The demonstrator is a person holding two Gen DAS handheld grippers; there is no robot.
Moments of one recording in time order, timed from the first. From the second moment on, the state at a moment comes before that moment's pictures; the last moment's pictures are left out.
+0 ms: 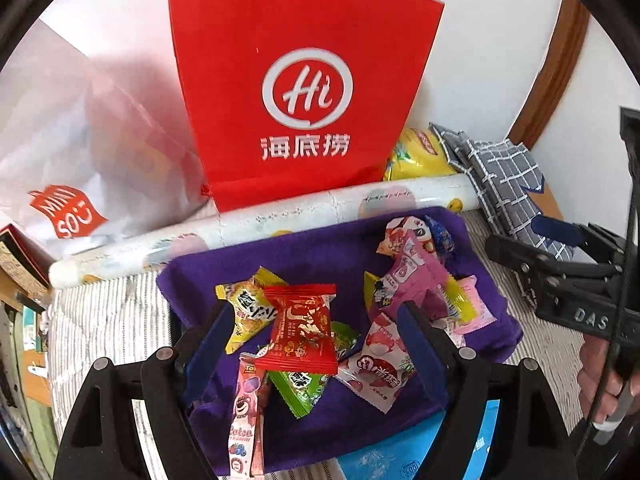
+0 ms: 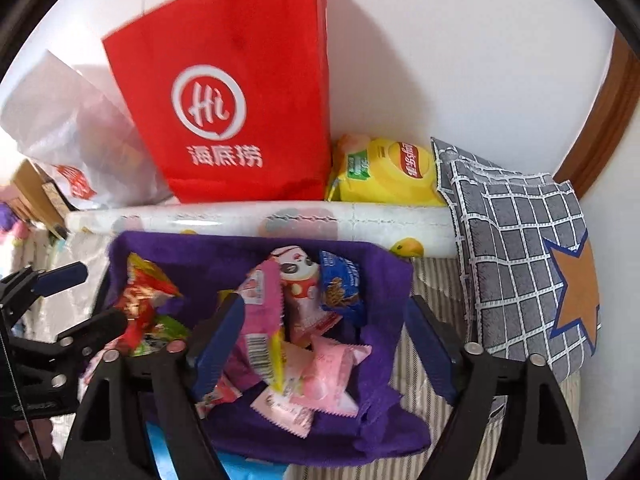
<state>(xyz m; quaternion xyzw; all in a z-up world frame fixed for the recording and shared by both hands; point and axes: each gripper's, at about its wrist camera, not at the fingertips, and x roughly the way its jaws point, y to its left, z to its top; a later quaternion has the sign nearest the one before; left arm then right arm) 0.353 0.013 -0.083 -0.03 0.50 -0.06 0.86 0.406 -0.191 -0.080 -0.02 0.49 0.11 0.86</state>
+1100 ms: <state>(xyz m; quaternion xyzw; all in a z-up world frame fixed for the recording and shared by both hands) 0.142 0.010 0.020 -0.04 0.39 -0.02 0.92 0.181 -0.206 0.032 0.02 0.39 0.09 0.92</state>
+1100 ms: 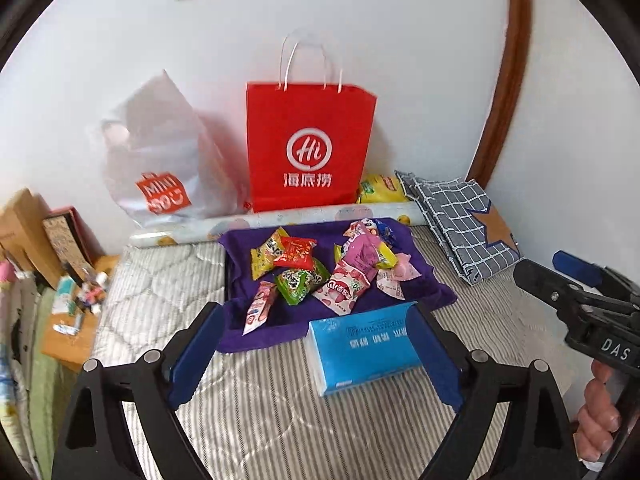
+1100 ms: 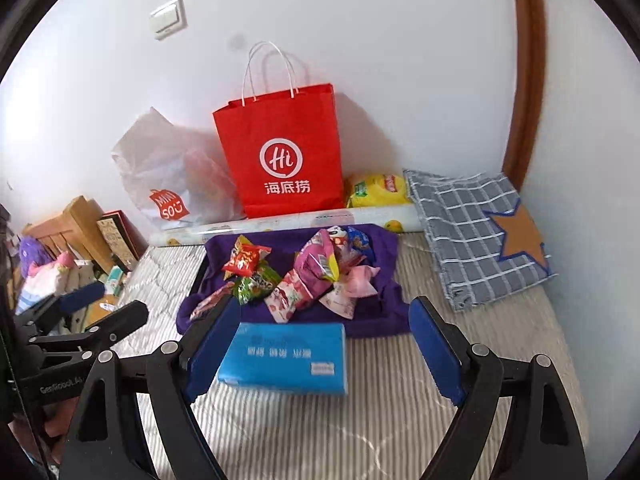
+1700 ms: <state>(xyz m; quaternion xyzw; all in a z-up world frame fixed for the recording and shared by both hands) 0.027 -0.011 0.043 -0.06 0.31 -0.01 0.95 0.052 -0.223 0.044 0.01 0.32 0.06 0.95</state>
